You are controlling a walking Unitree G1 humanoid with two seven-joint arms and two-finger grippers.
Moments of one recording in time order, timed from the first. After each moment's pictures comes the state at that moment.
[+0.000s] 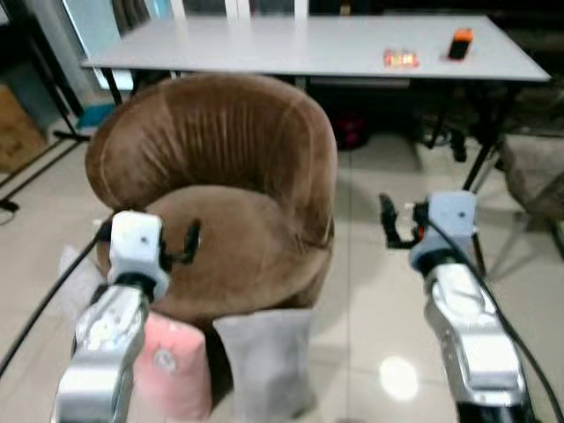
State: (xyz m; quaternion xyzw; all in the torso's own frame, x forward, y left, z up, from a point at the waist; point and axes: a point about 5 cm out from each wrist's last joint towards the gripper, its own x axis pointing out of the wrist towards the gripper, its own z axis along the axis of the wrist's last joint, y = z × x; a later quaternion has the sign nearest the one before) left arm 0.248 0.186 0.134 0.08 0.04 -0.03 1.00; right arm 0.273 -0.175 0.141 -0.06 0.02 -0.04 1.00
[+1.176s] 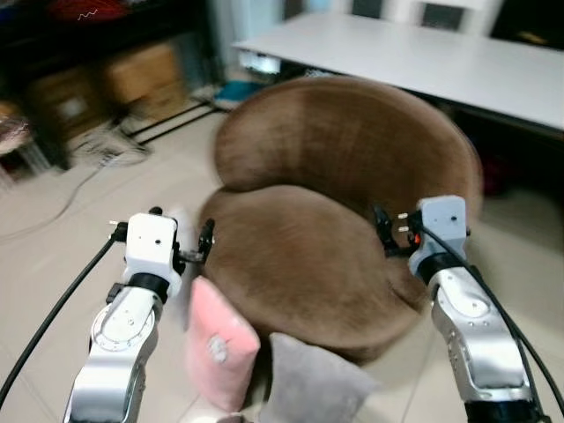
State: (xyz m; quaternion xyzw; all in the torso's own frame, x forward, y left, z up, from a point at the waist) left arm 0.247 0.186 0.131 0.10 0.02 -0.03 0.99; right arm 0.278 -0.162 0.131 -0.08 0.03 0.05 0.99
